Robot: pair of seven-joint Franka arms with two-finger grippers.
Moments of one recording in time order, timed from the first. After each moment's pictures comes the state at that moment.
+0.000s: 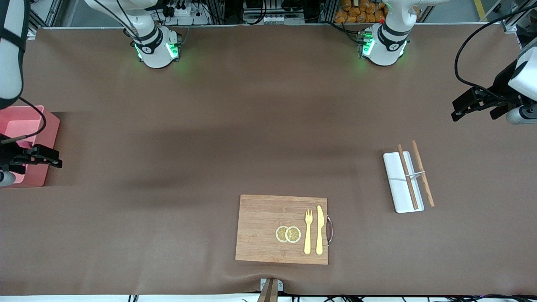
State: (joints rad) left arm -0.01 0.01 -0.08 -1.54 0.00 1.61 -0.14; right arm 0.11 0.30 -0.25 -1.36 0.07 1.70 -0.31
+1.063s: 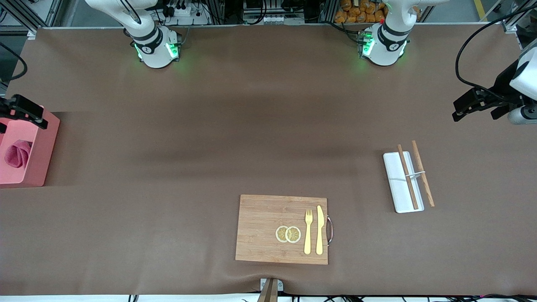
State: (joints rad) left arm -0.01 0.01 -0.07 -1.54 0.00 1.62 -0.14; right arm 0.05 0.08 -0.13 -1.45 0.01 1.61 -0.19
